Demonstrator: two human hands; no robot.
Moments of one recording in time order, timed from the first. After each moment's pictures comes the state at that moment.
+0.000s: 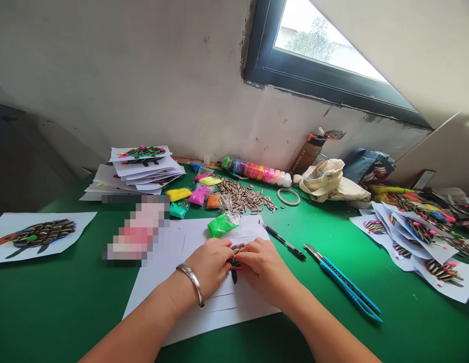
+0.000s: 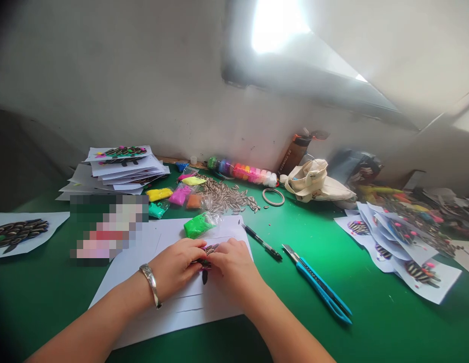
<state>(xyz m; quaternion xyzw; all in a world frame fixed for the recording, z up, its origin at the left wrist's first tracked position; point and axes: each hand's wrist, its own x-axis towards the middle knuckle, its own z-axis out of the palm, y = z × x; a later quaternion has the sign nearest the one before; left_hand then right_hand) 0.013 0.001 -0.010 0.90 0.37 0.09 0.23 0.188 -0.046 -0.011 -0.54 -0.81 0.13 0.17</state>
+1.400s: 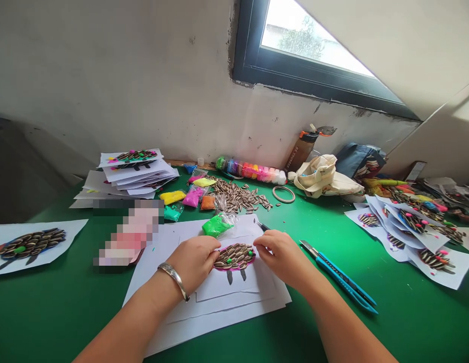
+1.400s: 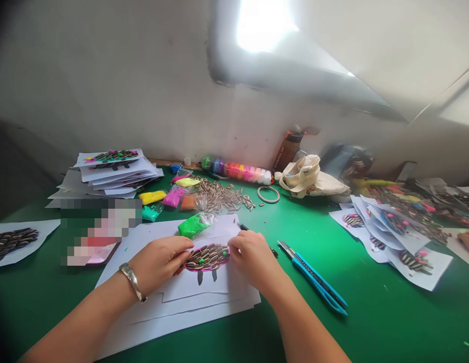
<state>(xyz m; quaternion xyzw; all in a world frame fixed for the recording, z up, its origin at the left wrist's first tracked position) 0.003 0.009 0.007 0.88 0.42 0.08 0.21 0.231 -0.040 0.000 -0.63 -0.75 0.13 0.15</state>
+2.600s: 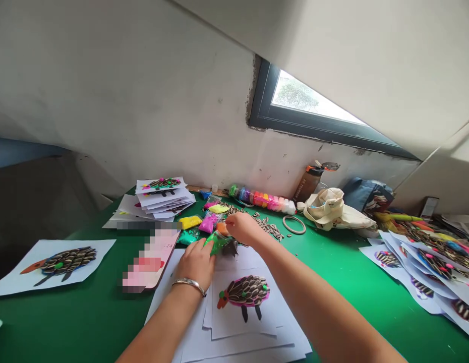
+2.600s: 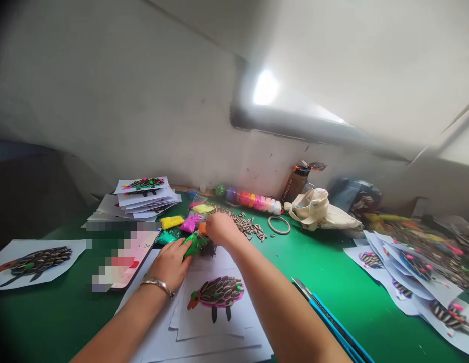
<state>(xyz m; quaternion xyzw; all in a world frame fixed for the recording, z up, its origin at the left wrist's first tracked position) -0.018 0.046 -0.030 0.79 0.59 0.17 0.04 0.143 0.105 0.027 -0.60 -0.79 0.05 0.10</state>
